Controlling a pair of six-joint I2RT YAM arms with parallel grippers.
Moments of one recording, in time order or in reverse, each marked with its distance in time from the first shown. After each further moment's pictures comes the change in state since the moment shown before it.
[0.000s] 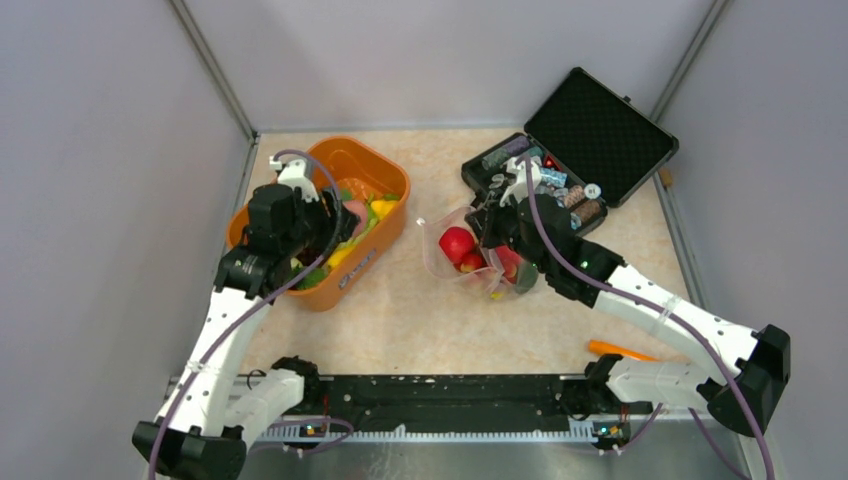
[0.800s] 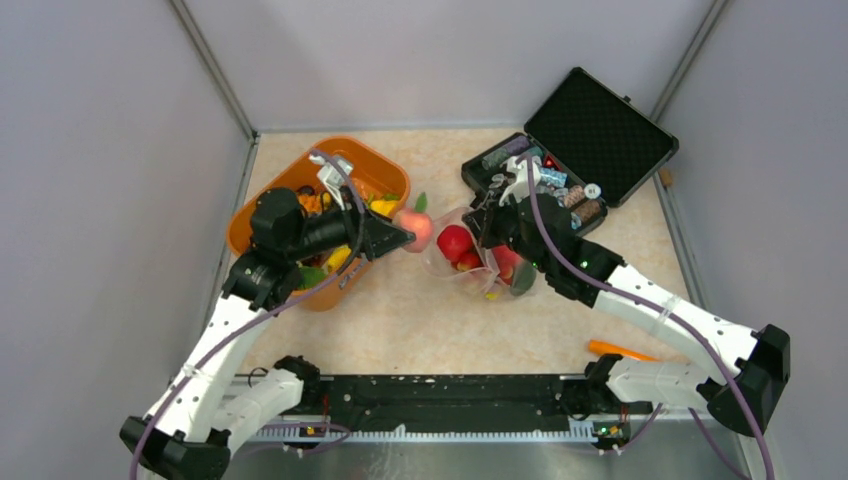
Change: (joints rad) left arm -0.119 -0.060 -0.045 0.358 0.641 -0.189; right arm 0.000 0.001 0.000 0.013 -0.028 0.018
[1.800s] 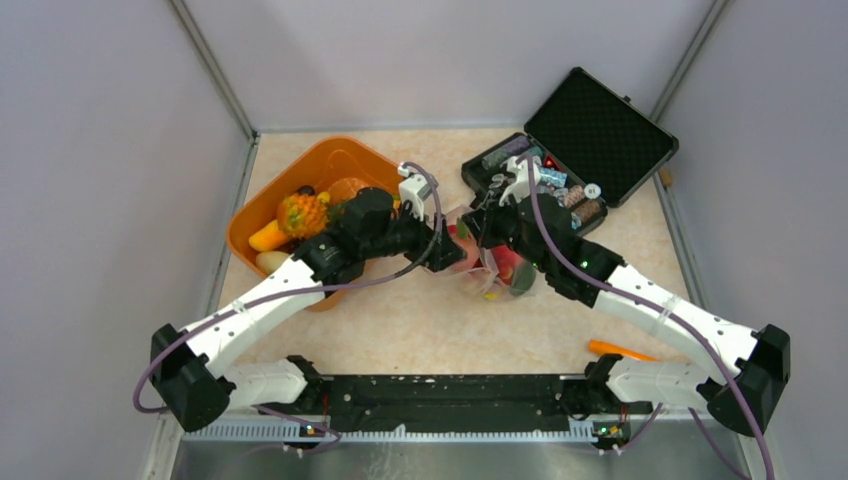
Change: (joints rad) left arm -0.409 0.304 0.049 -0.013 -0.410 0.141; right arm 0.000 0.000 0.000 0.002 -0.009 0.008
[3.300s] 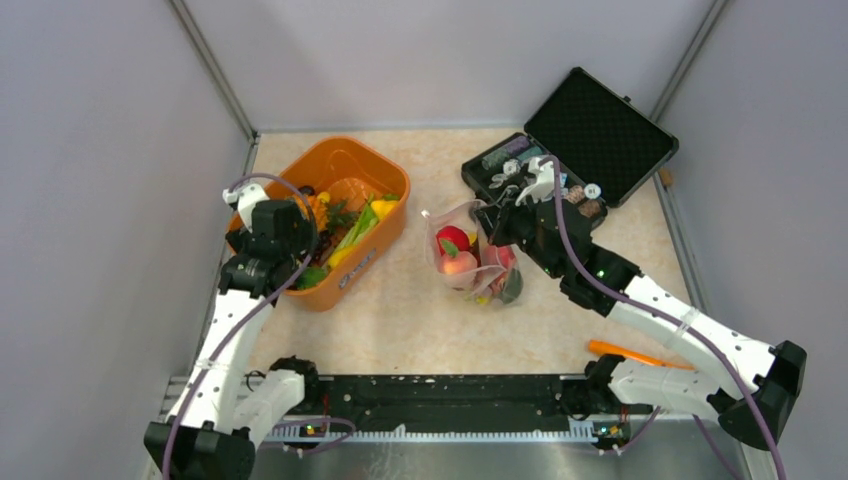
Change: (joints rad) left arm 0.604 -0.282 -0.087 -0.457 -0.818 -0.115; right arm 0.000 -0.090 -0.032 0.027 0.069 0.000
